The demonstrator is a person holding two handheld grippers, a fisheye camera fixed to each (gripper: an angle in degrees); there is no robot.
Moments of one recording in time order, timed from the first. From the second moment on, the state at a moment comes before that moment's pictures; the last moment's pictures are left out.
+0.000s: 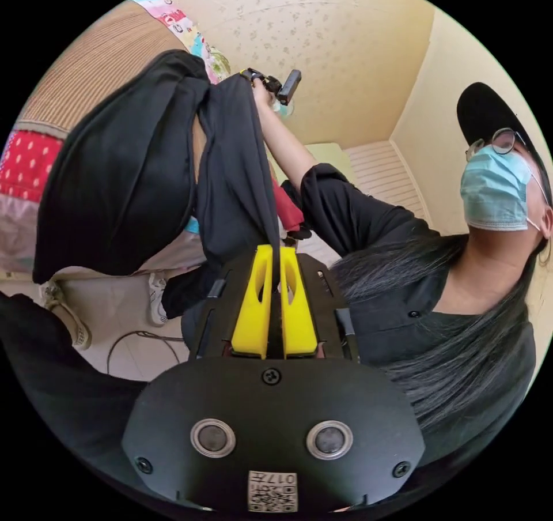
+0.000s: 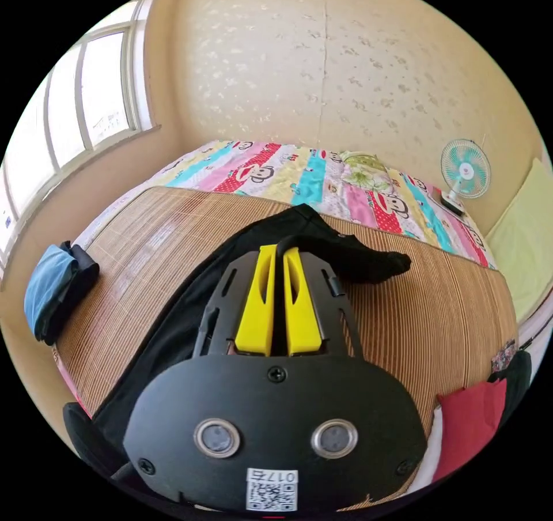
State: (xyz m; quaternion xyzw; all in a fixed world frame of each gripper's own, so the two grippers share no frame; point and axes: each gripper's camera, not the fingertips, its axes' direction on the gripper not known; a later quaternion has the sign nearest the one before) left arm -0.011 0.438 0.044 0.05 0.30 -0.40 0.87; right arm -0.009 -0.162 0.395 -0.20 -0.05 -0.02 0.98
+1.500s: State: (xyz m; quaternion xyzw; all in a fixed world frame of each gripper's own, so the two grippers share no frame) left arm -0.078 0.296 0.108 0.00 0.08 -0.36 0.93; right arm 0.107 0.075 0.167 -0.34 -0.36 0.17 0.85
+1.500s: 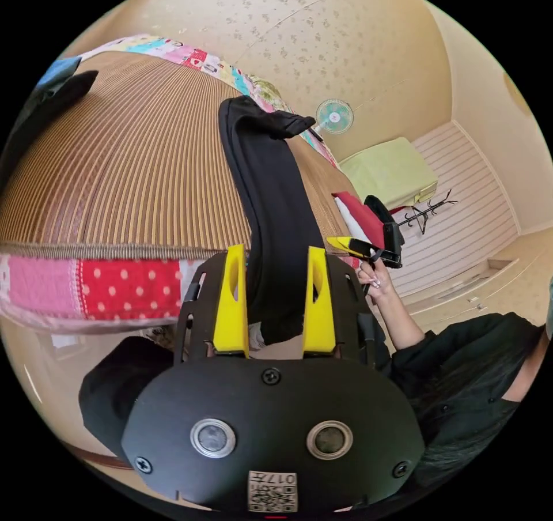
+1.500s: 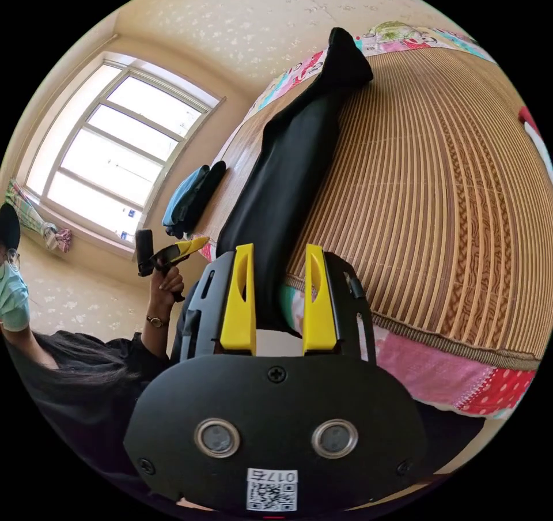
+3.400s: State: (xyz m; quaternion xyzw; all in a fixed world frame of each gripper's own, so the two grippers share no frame) left arm 0.072 0.015 -0.117 0.25 0.17 -0.17 0.94; right arm 0.153 -0.339 0.007 -0.15 -0.53 0.04 0.83
